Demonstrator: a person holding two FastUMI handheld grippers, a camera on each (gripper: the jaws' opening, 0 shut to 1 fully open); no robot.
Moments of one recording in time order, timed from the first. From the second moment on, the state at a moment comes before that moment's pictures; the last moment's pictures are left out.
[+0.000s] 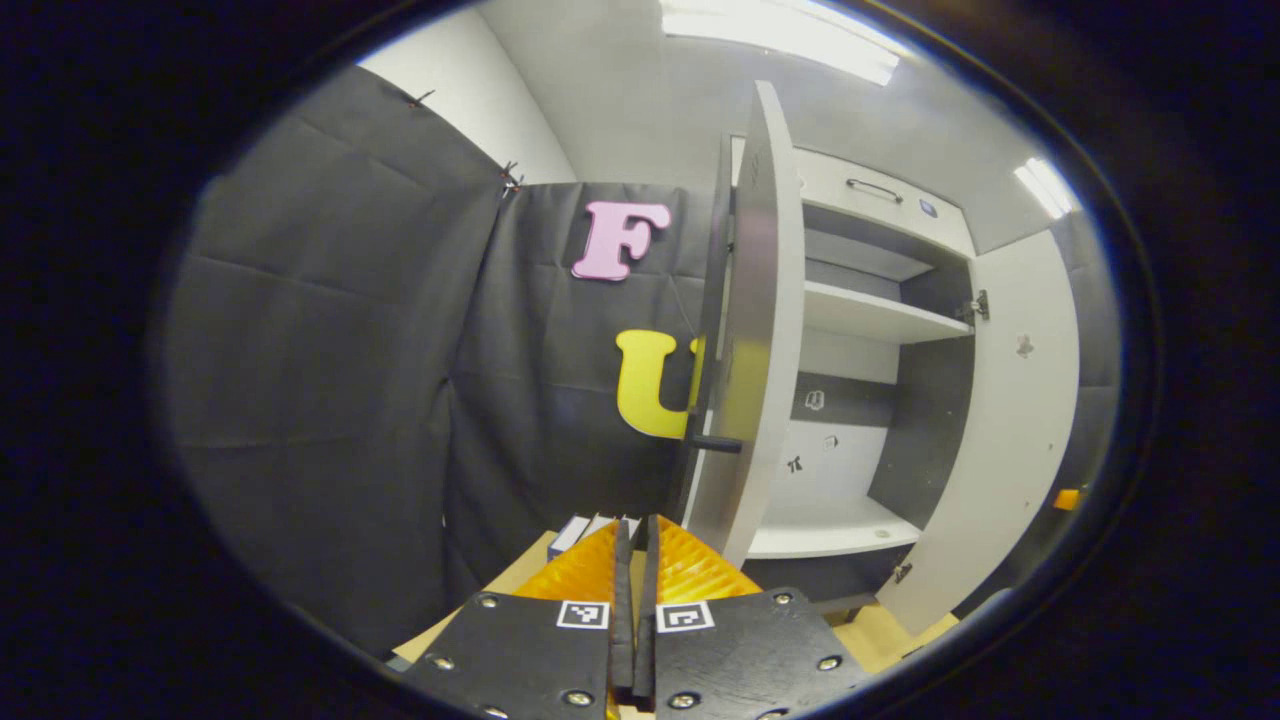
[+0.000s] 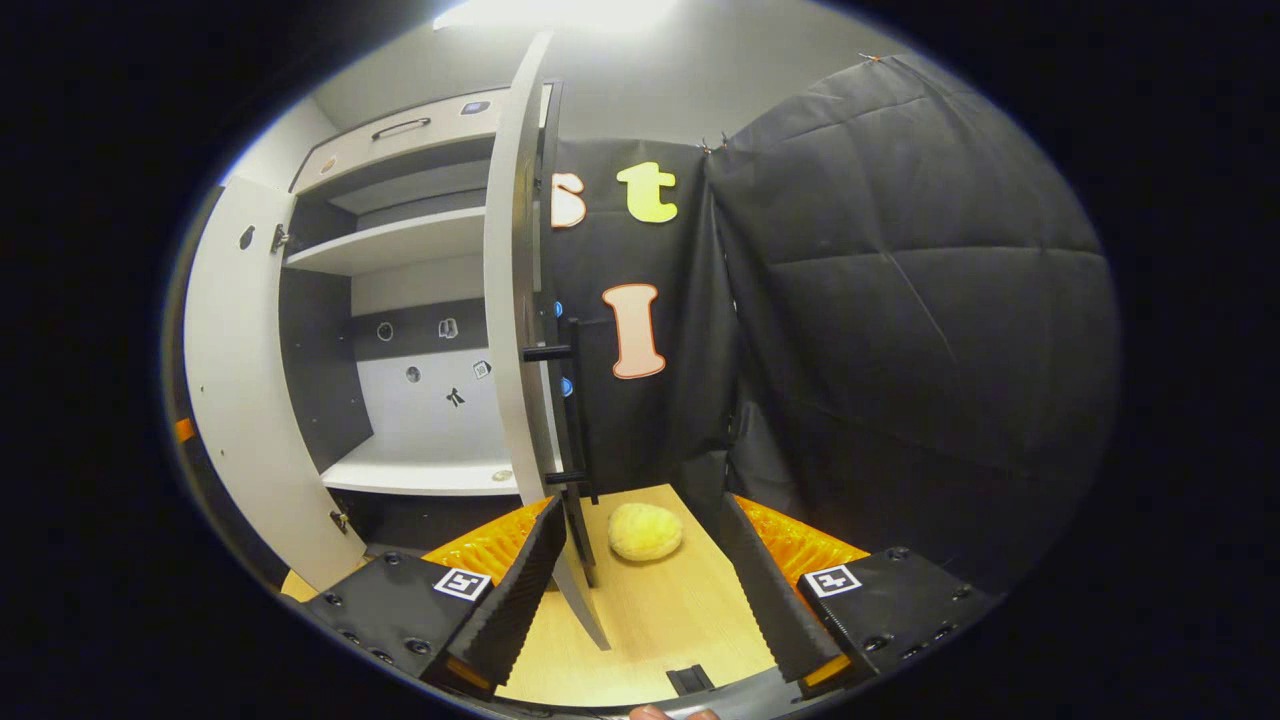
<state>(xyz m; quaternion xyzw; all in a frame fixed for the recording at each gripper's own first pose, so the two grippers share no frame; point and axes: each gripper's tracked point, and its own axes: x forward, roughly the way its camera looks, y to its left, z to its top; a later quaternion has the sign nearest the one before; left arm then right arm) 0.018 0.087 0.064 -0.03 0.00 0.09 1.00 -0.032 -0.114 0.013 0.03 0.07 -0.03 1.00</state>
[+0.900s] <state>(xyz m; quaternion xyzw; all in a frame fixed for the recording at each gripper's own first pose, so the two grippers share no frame) -0.090 -0.053 0.036 0.05 0.02 0.09 0.99 -0.086 -0.110 0.014 0.04 0.06 0.09 0.99</state>
